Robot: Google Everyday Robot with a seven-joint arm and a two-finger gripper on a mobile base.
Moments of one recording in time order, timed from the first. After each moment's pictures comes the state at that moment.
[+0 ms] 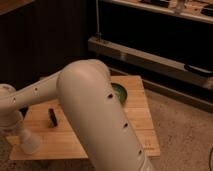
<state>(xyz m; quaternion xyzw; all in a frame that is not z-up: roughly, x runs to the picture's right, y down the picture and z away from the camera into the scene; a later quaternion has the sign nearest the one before) -0.425 0.215 0.684 -0.37 -0.12 -0.03 0.92</state>
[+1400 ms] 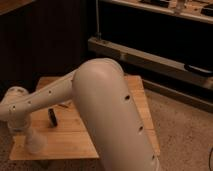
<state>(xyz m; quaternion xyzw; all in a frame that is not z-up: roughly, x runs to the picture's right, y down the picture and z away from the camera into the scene) -0.407 0.201 0.702 -0.33 -0.17 0.00 0.93</state>
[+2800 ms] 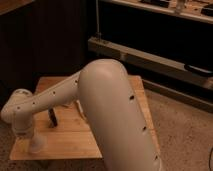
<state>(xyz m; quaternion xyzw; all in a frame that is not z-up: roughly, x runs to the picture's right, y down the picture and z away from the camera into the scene) -0.386 0.234 0.702 -0.37 -0.15 -0.01 0.92</state>
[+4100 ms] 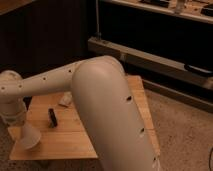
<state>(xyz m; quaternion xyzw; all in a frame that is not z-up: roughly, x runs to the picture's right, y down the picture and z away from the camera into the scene) -0.401 0.156 0.646 -0.39 -0.12 -0.02 0.91</state>
